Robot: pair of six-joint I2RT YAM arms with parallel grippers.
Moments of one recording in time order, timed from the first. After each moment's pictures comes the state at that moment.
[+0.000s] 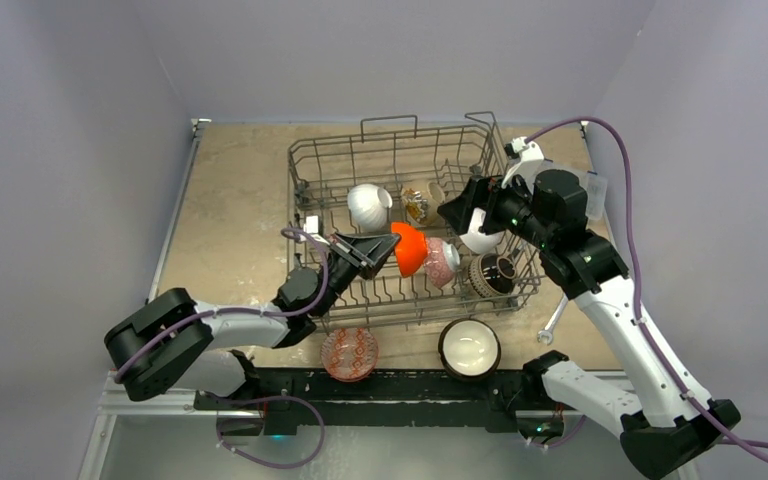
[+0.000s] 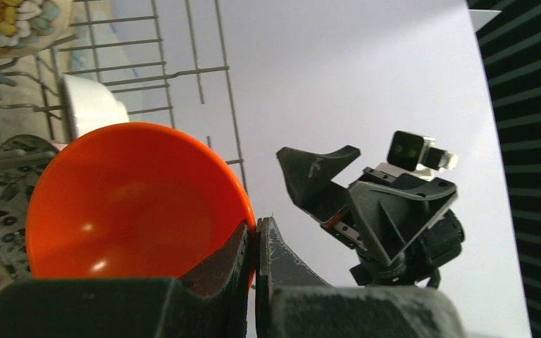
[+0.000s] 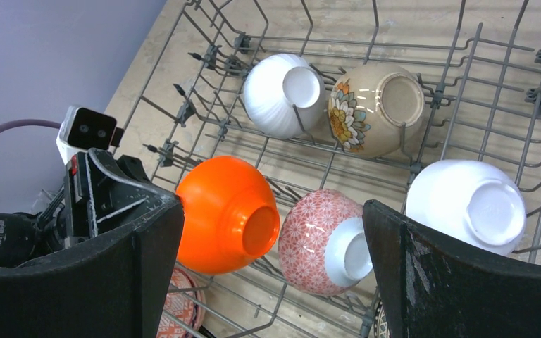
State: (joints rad) left arm -0.92 1.36 0.35 1.25 -0.24 -1.52; right arm 0.42 0.96 1.11 -0.48 -0.22 0.38
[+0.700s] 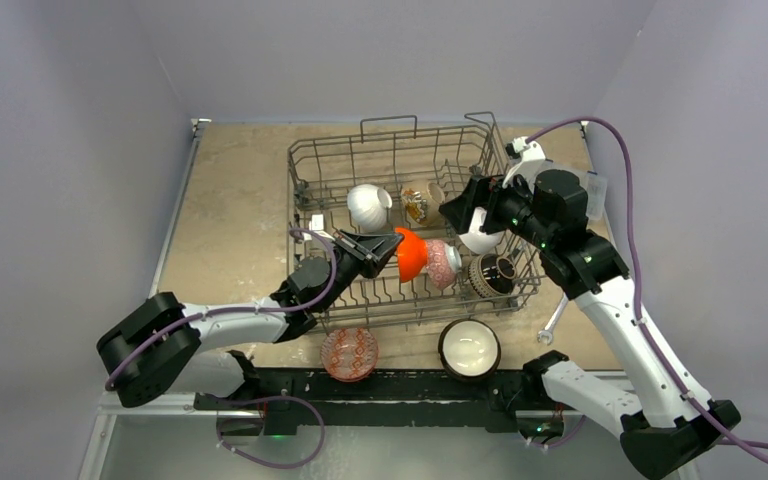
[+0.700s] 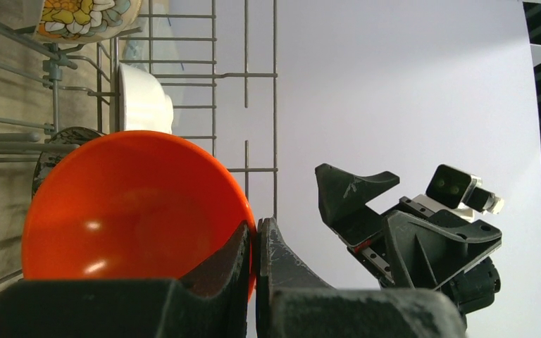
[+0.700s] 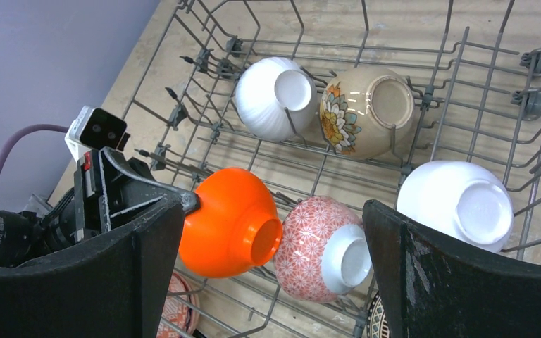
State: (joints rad) left arm -0.91 1.30 0.42 0.91 -0.24 -1.60; right arm 0.42 0.96 1.11 -0.48 -0.20 0.37
